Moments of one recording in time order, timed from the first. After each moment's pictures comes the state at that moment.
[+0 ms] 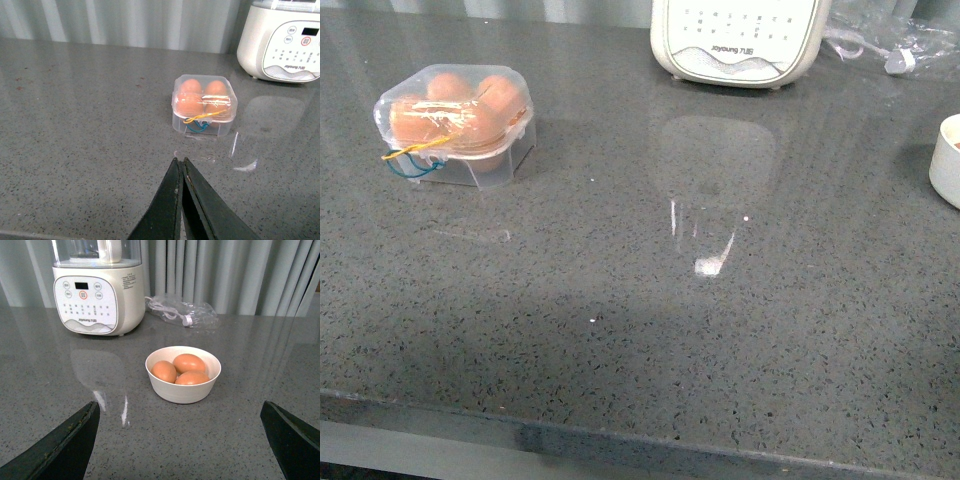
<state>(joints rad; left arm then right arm) 0.00 0.04 0.03 0.01 0.00 0.00 0.00 0.00 0.01 0.00 0.00 -0.01</state>
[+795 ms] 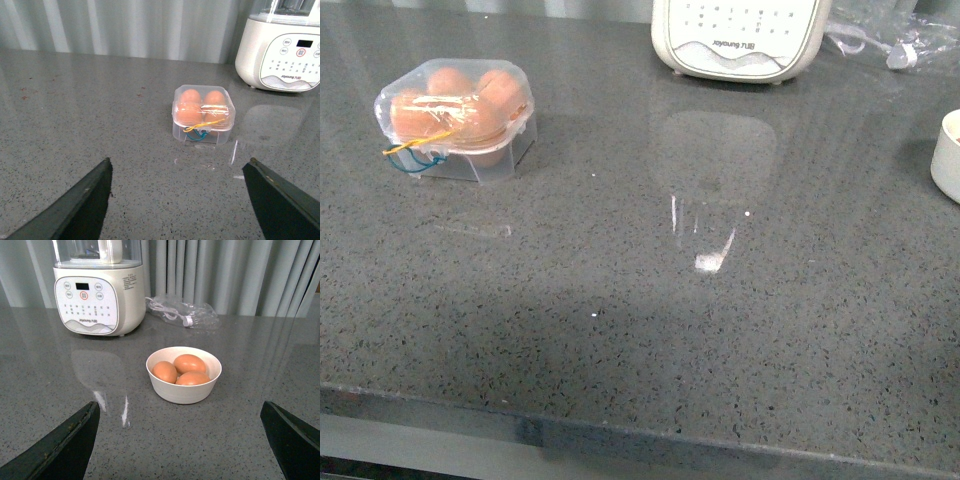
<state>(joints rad) 0.00 0.00 0.03 0.00 0.00 0.00 0.00 0.00 0.01 0.00 0.00 -0.01</state>
